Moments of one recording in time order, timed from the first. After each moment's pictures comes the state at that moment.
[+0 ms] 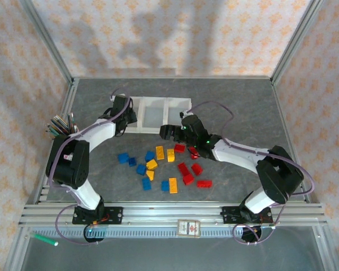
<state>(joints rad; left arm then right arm) -0.21 1.69 1.06 -0.17 -0.21 -0.47 0.75 1.53 0.89 0.08 0.01 0.68</state>
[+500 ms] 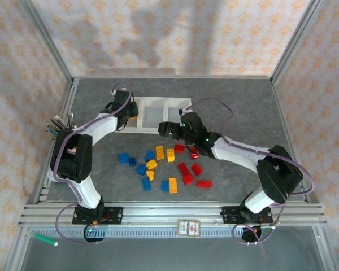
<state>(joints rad) -0.20 1.75 1.16 -0.17 -0.22 -0.44 0.75 1.54 0.94 0.07 0.01 0.68</state>
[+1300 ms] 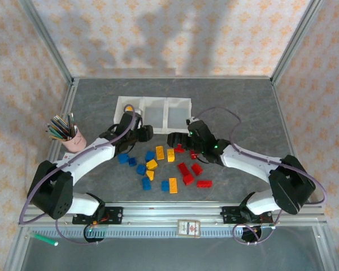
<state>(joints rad) -0.46 1.36 0.84 -0.28 -0.08 -0.52 0.74 1.39 0.78 -0.07 -0.01 0.68</state>
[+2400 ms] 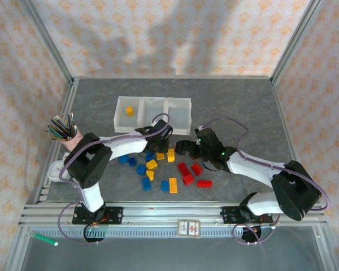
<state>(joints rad) -0.66 1.79 1.06 -0.44 -0.19 -0.56 0.68 1.33 0.62 -0.04 -0.12 0.75</state>
